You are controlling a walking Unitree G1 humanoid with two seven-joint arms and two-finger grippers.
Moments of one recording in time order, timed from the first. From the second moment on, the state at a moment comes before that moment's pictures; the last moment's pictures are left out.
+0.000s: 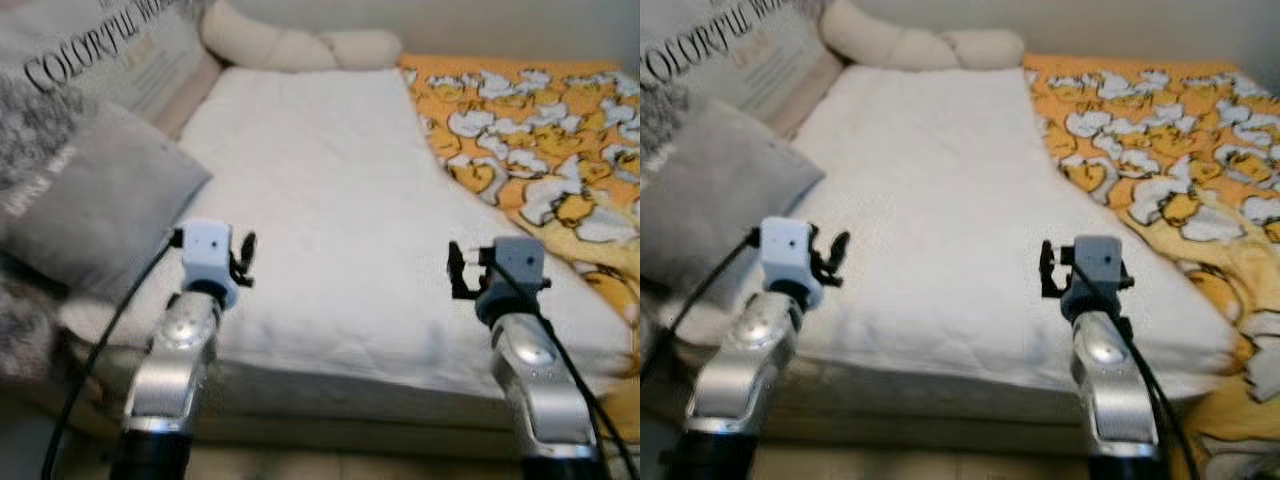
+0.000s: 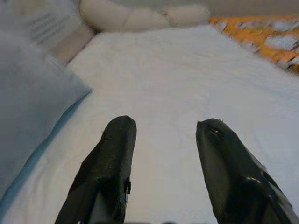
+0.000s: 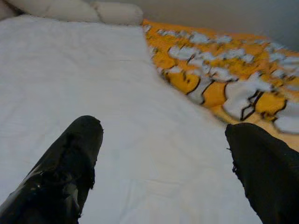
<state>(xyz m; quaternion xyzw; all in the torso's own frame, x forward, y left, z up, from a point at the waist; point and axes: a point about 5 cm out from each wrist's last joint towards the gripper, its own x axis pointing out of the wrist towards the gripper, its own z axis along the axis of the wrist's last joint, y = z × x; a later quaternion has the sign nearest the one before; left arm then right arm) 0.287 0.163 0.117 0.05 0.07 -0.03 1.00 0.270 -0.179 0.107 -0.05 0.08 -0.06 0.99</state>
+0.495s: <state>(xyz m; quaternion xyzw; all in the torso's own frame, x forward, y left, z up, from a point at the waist) 0.285 0.161 0.112 0.05 0.07 -0.03 1.00 0.270 -0.186 0.104 -0.05 0.09 -0.07 0.99</state>
